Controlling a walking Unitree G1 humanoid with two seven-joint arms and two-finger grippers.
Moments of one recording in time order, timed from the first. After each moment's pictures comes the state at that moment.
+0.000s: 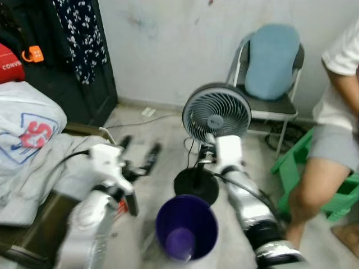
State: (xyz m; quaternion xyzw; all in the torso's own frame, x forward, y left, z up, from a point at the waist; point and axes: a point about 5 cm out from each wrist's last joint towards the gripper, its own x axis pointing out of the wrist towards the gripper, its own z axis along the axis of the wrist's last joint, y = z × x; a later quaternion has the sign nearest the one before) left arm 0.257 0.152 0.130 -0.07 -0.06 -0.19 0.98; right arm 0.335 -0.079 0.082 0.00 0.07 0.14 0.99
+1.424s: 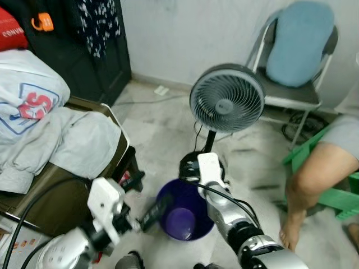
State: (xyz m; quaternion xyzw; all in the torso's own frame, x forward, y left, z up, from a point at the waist) left arm 0.178 0.142 0.135 -0.03 0.02 -0.37 0.93; right arm 0.320 -0.076 0.028 -0.06 0.22 0.05 0.97
